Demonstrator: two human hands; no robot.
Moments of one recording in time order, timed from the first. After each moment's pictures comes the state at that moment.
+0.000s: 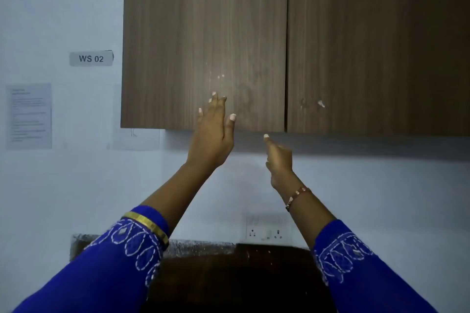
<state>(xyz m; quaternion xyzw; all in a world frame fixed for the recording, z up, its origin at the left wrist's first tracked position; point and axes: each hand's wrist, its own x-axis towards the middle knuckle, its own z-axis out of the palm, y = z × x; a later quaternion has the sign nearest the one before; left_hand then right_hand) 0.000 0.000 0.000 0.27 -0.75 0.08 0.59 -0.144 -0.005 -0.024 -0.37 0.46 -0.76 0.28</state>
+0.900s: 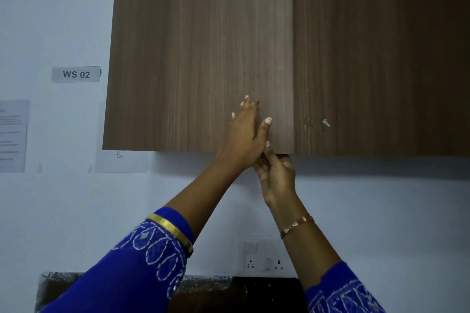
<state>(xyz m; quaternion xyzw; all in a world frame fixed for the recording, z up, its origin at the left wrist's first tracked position) -0.047 -0.012 0.044 0.20 -0.80 0.00 0.56 -0.131 -0.020 -0.010 -0.37 0.12 -0.84 0.37</state>
